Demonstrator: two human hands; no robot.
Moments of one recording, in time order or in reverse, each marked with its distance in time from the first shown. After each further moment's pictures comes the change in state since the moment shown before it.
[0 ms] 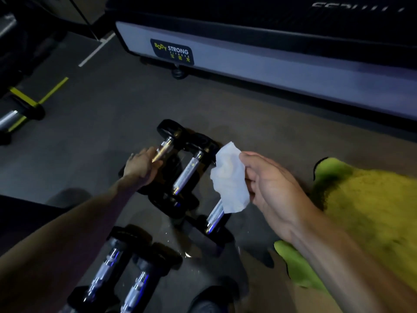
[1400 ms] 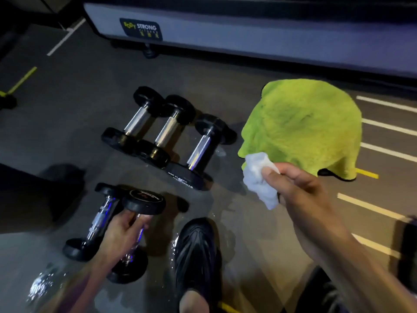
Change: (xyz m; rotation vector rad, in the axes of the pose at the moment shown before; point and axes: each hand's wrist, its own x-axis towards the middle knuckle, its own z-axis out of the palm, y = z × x) left_hand -0.291 -0.041 0.076 -0.694 -0.158 -0.138; right_hand -0.187 0.101 -0.085 -0.178 0.201 -0.255
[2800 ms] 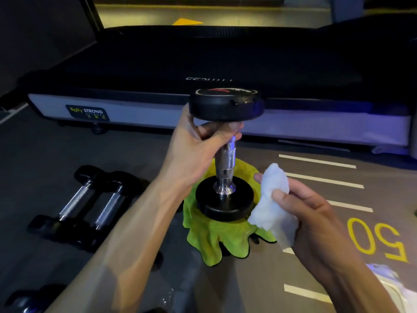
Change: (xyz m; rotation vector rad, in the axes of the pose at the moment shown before) left_hand 0.007 0.439 0.126 -0.760 -0.388 0.715; right_hand 0.007 -0.089 -0.105 0.430 0.077 -0.198
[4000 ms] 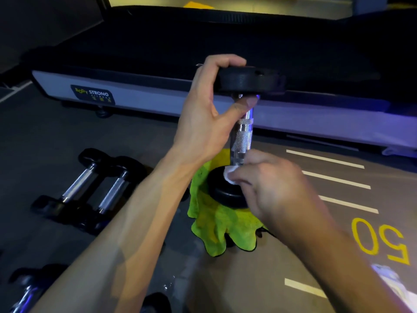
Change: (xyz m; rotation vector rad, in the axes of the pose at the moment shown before) left_hand 0.023 0.004 -0.016 0.461 0.026 0.415; right_hand 0.027 -0.019 0.070 -1.712 -0.266 -0.596
